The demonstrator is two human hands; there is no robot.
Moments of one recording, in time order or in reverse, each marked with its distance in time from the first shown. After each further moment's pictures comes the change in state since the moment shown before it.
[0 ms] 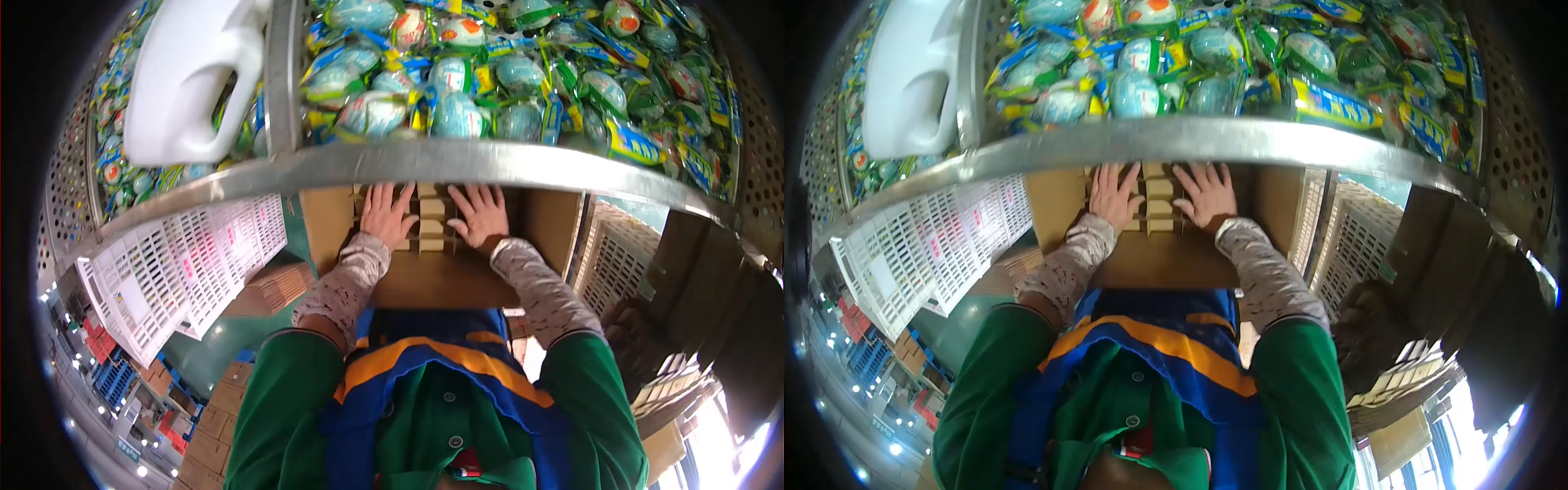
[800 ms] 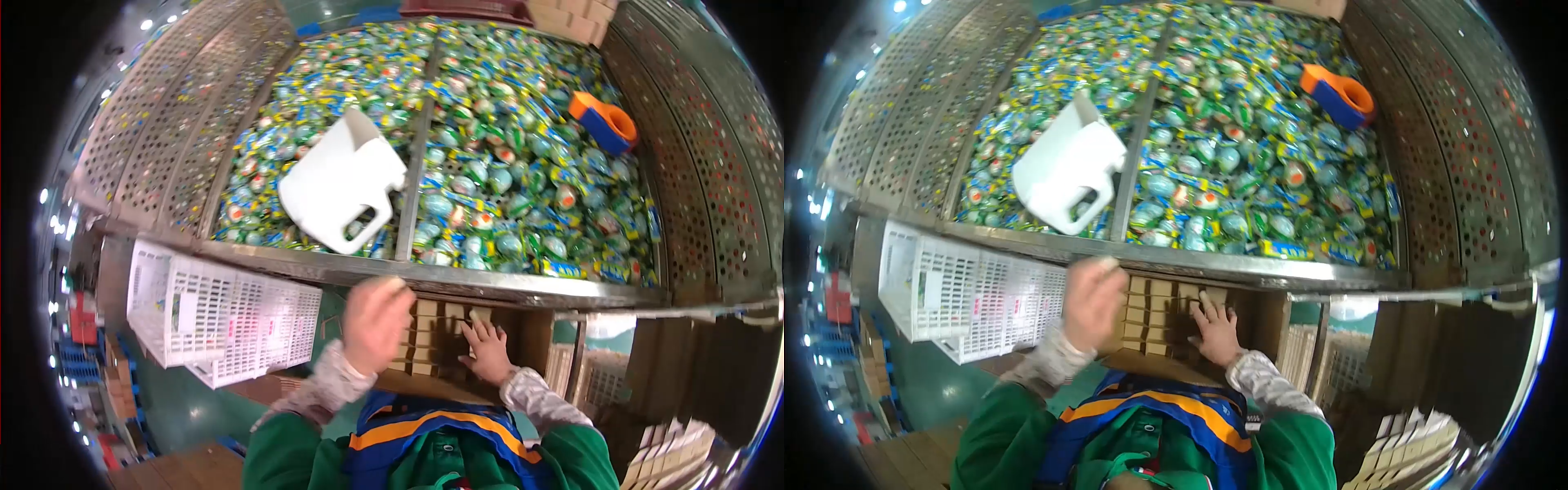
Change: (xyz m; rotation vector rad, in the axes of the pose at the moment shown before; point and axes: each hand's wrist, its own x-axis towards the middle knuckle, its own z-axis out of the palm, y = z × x) left_hand -0.041 0.070 -0.305 -0.100 0.772 0.313; right_hand -0.021 -0.064 -0.126 0.117 0.035 -0.063
